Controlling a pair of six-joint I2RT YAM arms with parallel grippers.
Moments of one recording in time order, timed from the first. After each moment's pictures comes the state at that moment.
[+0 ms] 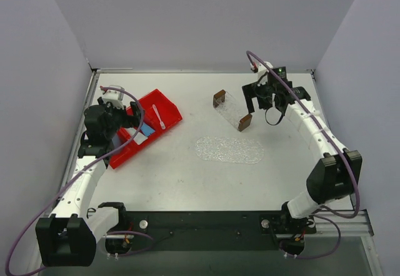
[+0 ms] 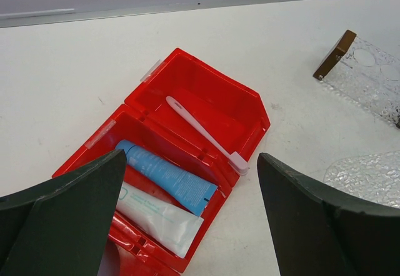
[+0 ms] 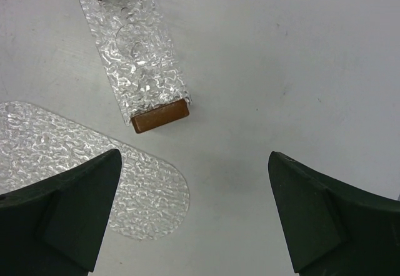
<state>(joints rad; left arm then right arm) -0.02 1.02 0.73 0.07 0.26 -0.07 0.24 1.50 1.35 -0.60 0.03 -0.15</state>
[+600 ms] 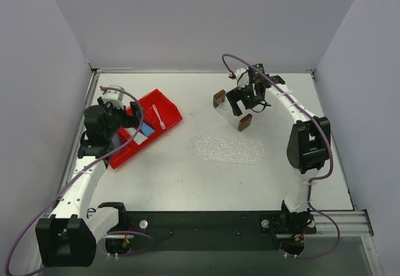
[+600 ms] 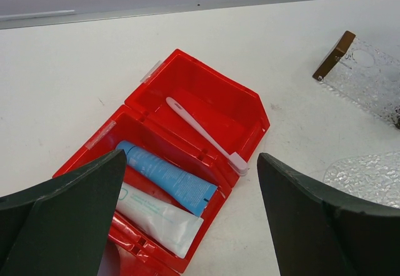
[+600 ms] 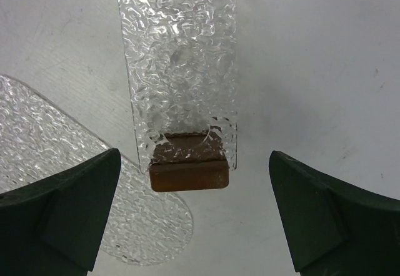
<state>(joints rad) -0.02 1.02 0.73 0.07 0.26 -0.07 0.27 1.92 1.63 -0.71 -0.14 -0.33</state>
